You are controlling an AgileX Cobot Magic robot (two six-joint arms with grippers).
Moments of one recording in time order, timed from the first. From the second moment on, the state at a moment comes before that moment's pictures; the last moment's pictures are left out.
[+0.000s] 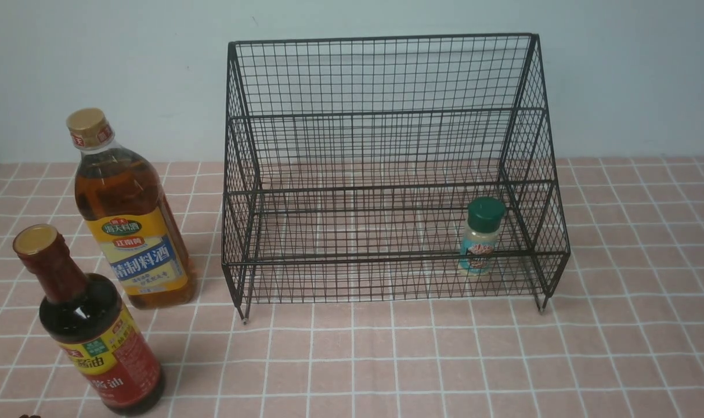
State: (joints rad) right arm 0.33 0.17 -0.62 -0.06 0.56 0.13; left arm -0.09 -0.01 0.03 -0.01 0.38 0.02
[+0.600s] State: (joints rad) right arm 0.07 0.05 -0.22 0.04 0.42 -0.09; left arm -0.09 -0.01 0.03 -0.01 0.38 0.02
